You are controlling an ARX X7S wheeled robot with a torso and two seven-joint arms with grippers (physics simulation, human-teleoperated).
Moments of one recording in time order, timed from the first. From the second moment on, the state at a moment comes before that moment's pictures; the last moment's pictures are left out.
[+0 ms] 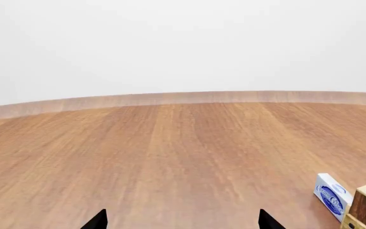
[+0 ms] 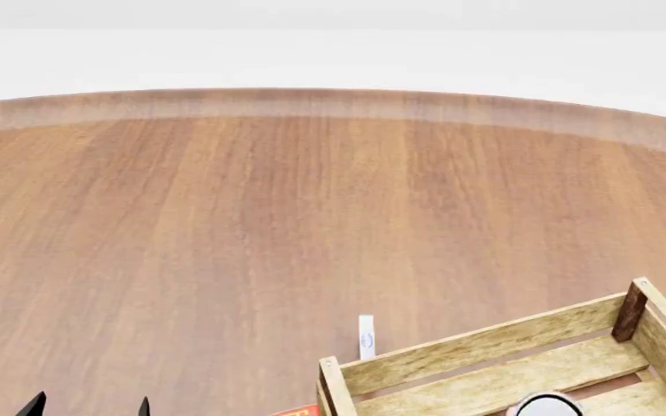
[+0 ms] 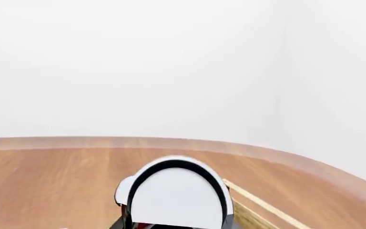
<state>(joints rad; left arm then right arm) -0.07 -0.32 0.41 -0.03 -0.31 0.07 -0.37 -0.17 0.41 -0.34 -0.42 0.15 0.04 0.73</state>
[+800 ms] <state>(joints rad) -0.07 -0.33 0.41 -0.03 -0.31 0.08 -0.38 0.24 0.36 -0.32 -0.12 0.21 0.30 0.69</state>
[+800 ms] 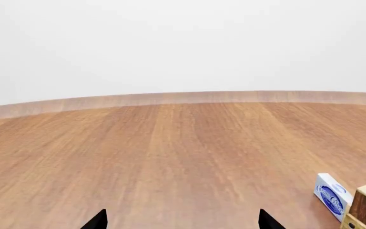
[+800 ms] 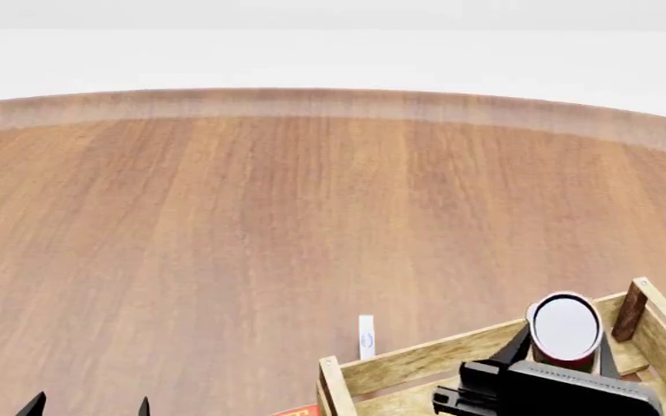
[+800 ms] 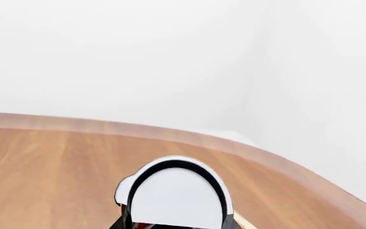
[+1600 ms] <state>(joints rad) -0.07 -0.33 0.42 -0.03 -0.32 0.08 -0.38 0.69 0.23 -0.32 0.88 0.21 0.00 0.56</state>
